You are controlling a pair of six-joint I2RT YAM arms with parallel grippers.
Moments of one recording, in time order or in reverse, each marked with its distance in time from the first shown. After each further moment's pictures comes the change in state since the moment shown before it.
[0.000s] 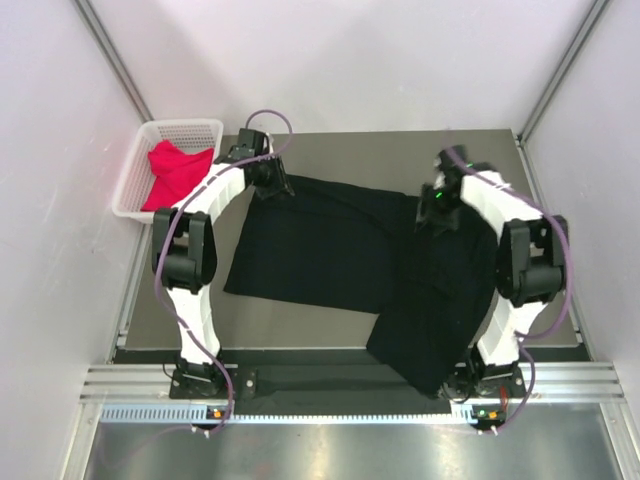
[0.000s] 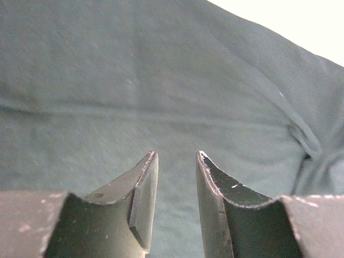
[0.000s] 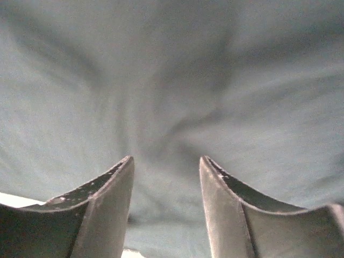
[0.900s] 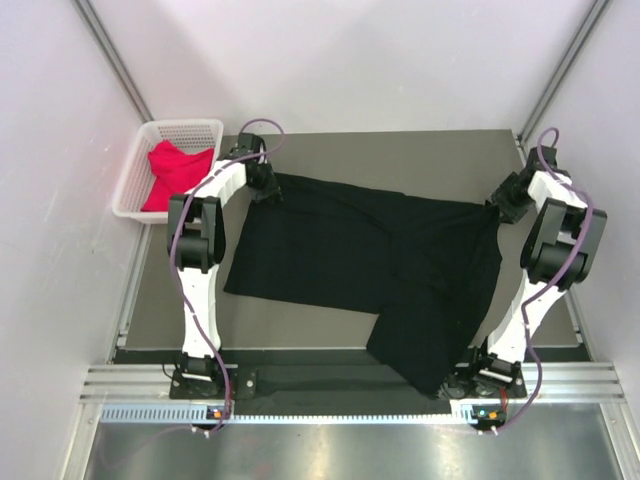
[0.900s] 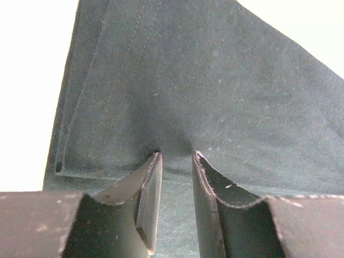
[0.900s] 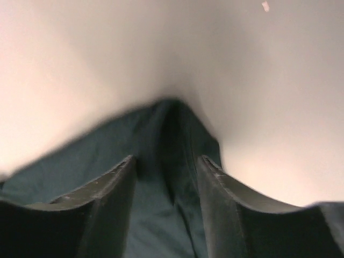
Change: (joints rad) left arm 0.074 0.278 0.195 -0.047 -0.088 -0.016; right arm -0.536 0.184 0.122 0.243 -0.006 0.157
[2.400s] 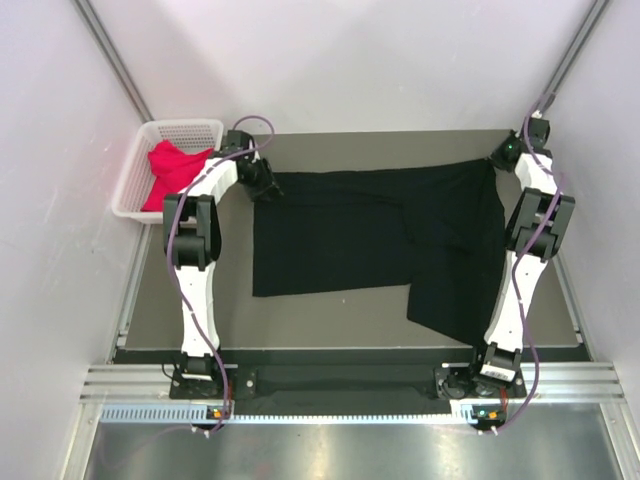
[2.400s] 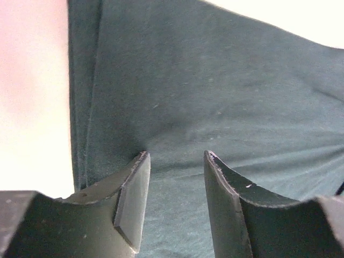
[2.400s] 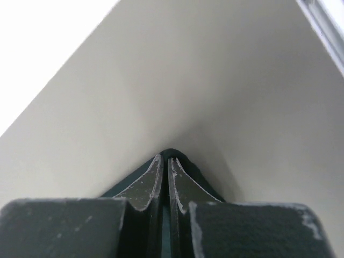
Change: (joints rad) left arm 0.055 0.032 0.061 -0.024 0.140 -0.003; right arm 0.034 0.513 0.668 0.277 -0.087 0.022
